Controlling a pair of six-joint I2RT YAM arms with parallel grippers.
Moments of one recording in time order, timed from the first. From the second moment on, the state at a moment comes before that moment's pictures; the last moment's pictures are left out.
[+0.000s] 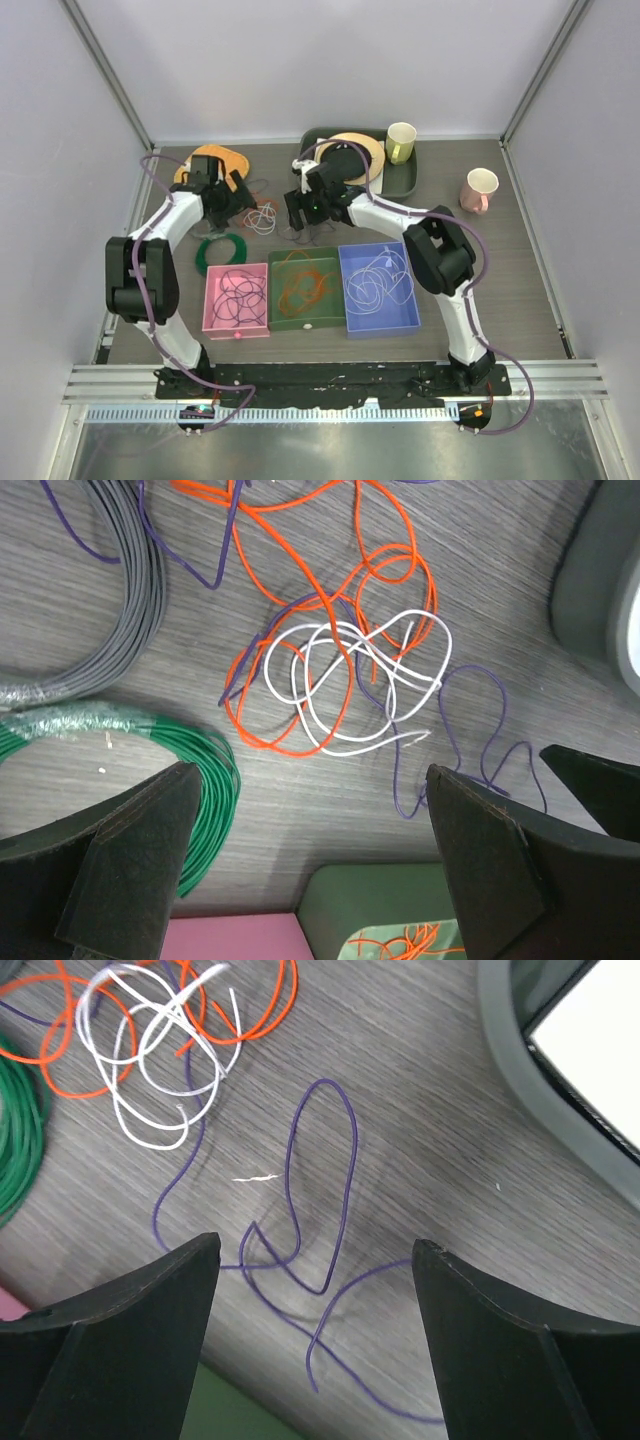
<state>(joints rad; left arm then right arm) -0.08 1.71 1.25 -0.47 0.09 -0.60 0.68 2.14 1.63 -0.21 -0.08 0.17</state>
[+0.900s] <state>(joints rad) -0.08 1.92 1.39 -0.51 0.10 -0.60 0.69 1.88 1.56 -0.23 0.10 0.09</state>
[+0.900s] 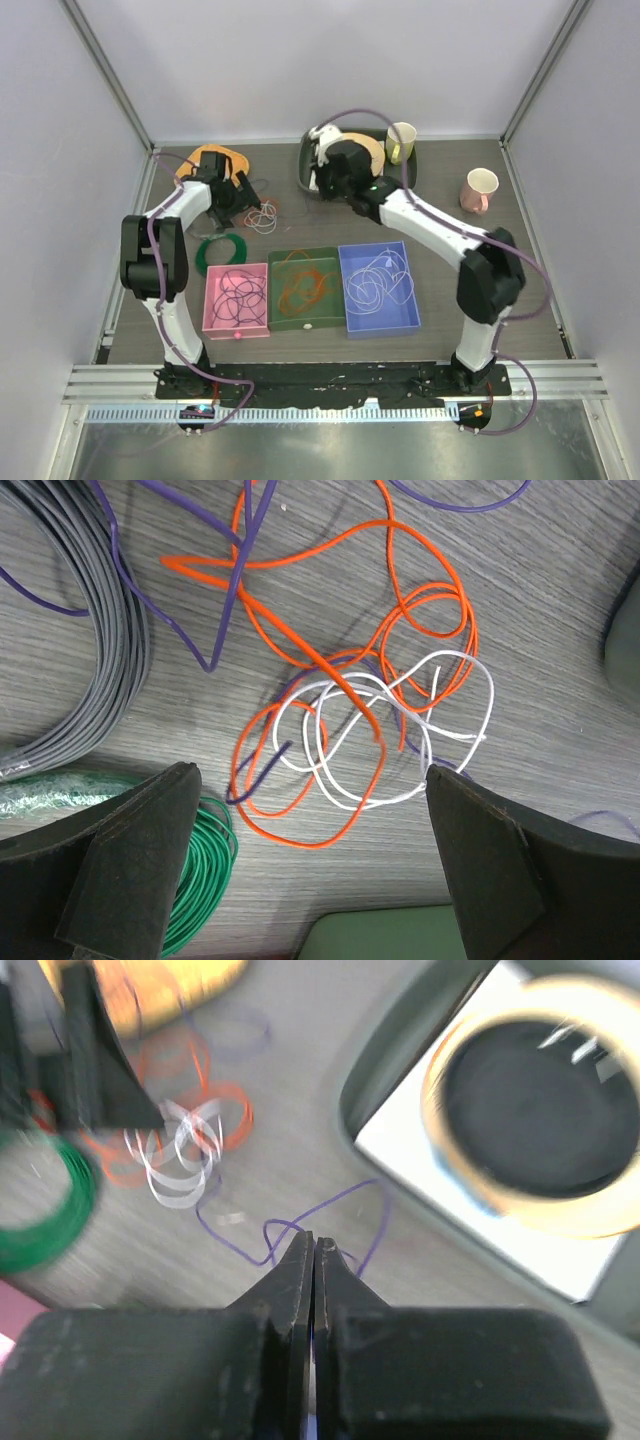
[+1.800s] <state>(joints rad) -0.33 1.36 1.14 -0.31 0.24 -0.31 0.69 1.47 1.81 -0.03 0.07 0.07</state>
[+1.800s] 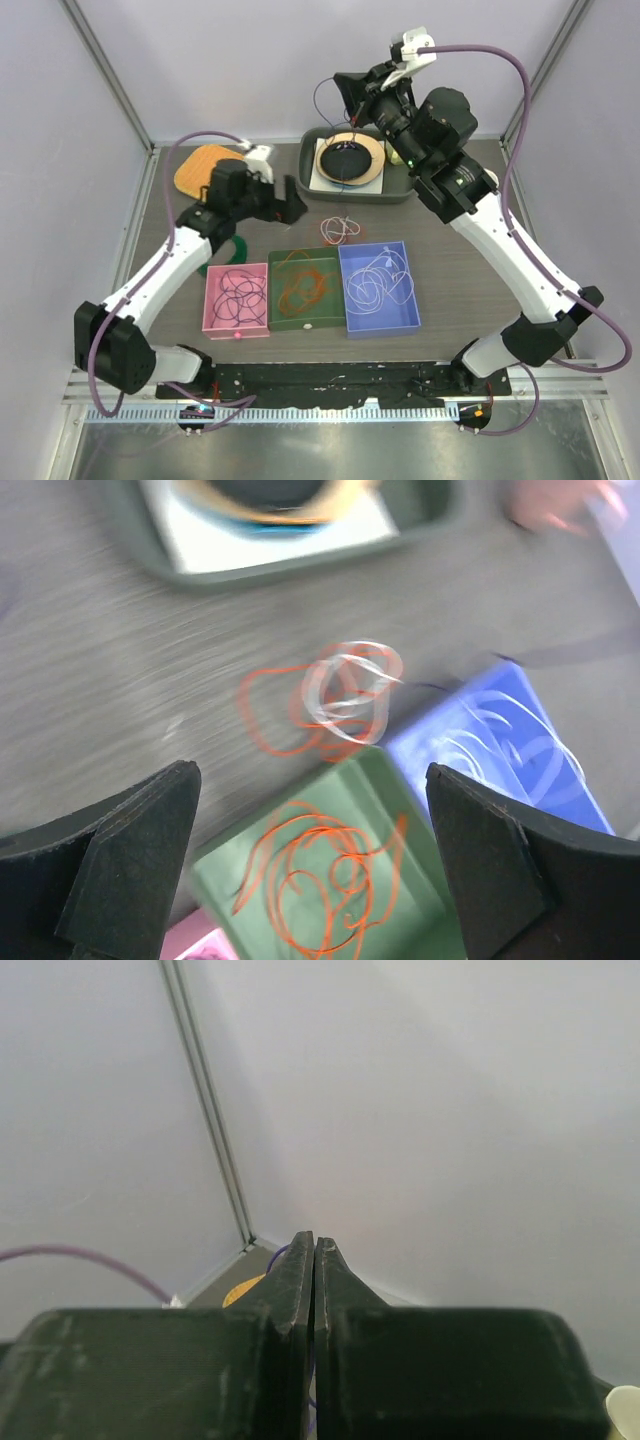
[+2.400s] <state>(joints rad) -0.58 1.72 1.23 0.08 0.26 -0.27 0.69 1.61 2.05 -0.14 0.24 0.20</state>
